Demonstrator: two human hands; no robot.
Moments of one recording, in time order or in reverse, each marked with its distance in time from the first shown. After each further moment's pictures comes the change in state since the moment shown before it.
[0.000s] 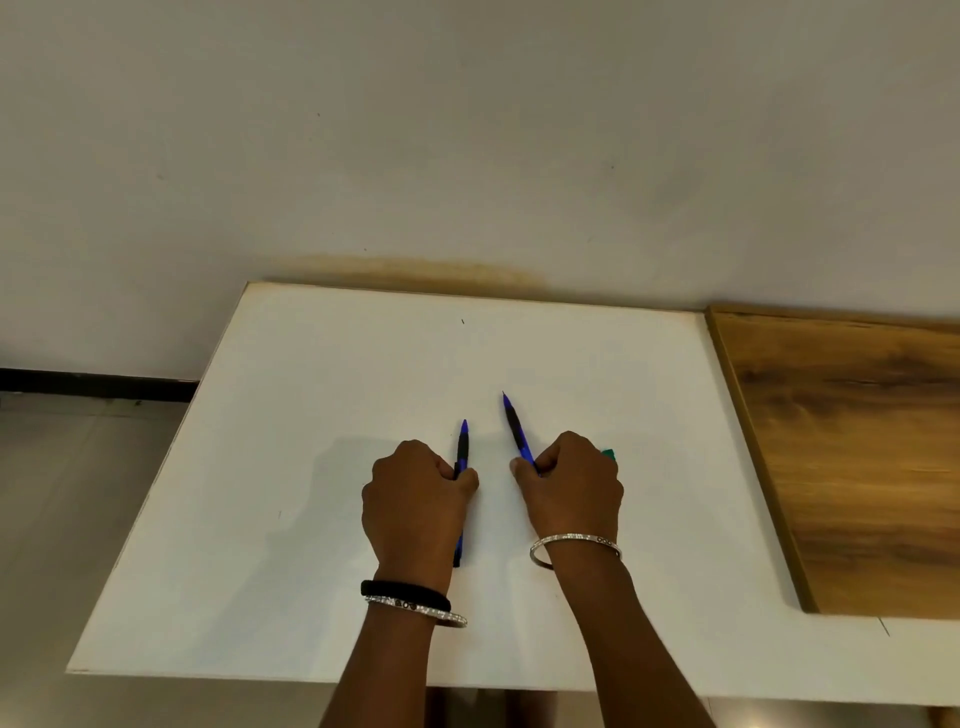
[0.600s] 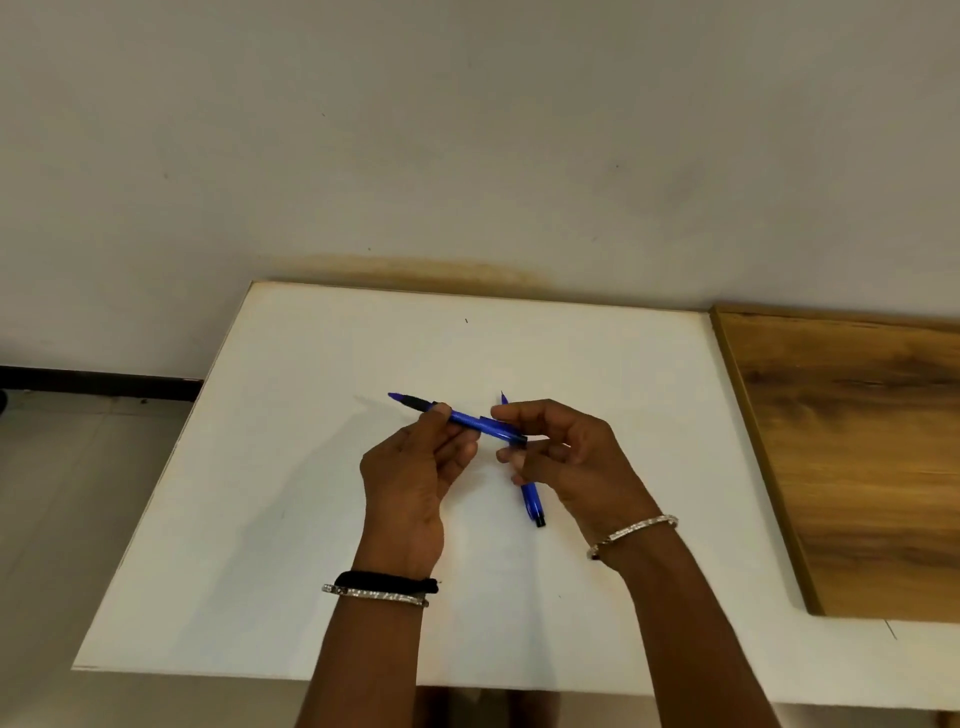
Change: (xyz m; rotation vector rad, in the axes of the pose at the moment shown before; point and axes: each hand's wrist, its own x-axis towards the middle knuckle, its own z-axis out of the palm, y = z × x) left_hand 0.006 0.010 -0.017 -1.382 -0.217 -0.430; right_hand 0.013 0.008 -0.026 0.820 -0.502 -0.334
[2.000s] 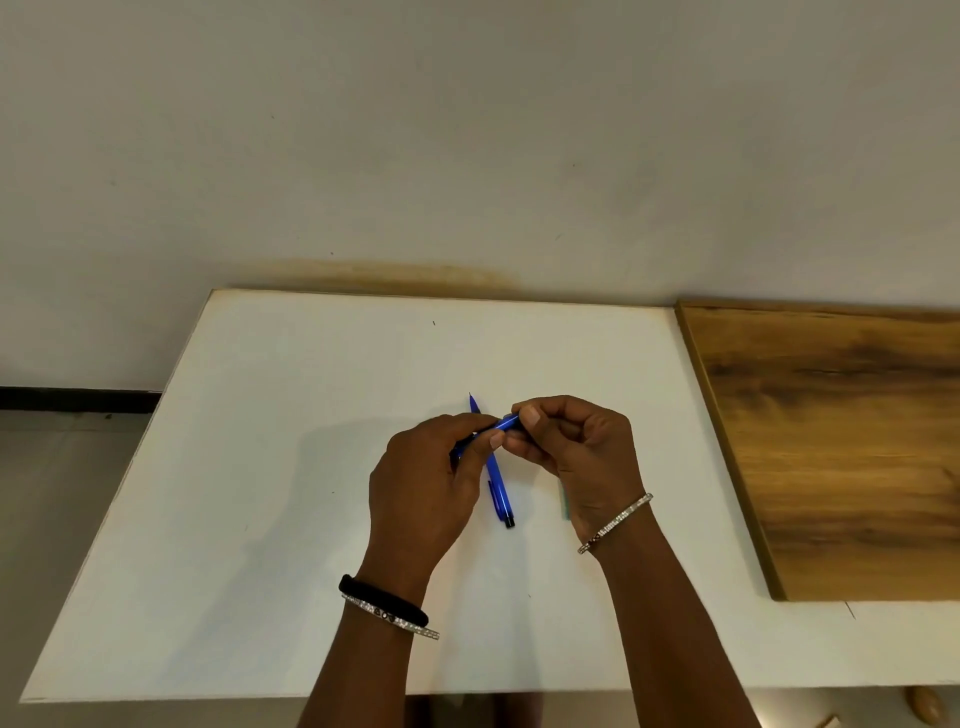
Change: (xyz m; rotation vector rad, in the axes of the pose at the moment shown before) left_hand -0.002 -0.021 0.011 1.277 -0.233 0.801; right_hand 0.000 0.003 -0.017 0.319 0.309 -0.037
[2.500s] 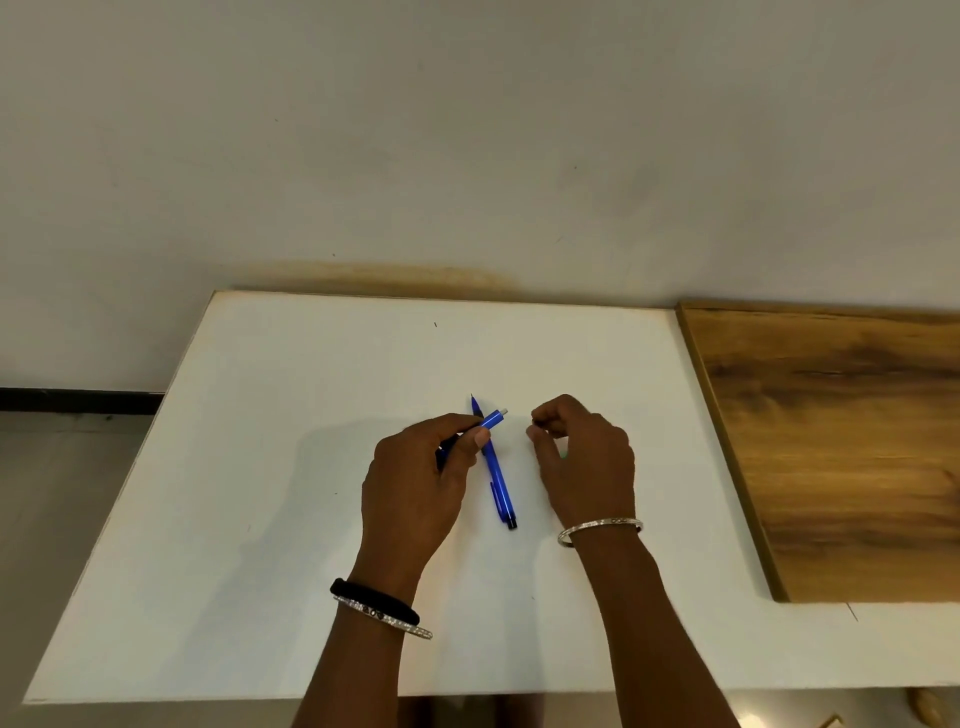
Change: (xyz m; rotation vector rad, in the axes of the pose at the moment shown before) left_hand 0.002 -0.010 -0.002 -0.100 0.003 -0.100; right_hand 0.007 0.020 -0.006 -1.121 0.205 -0.303
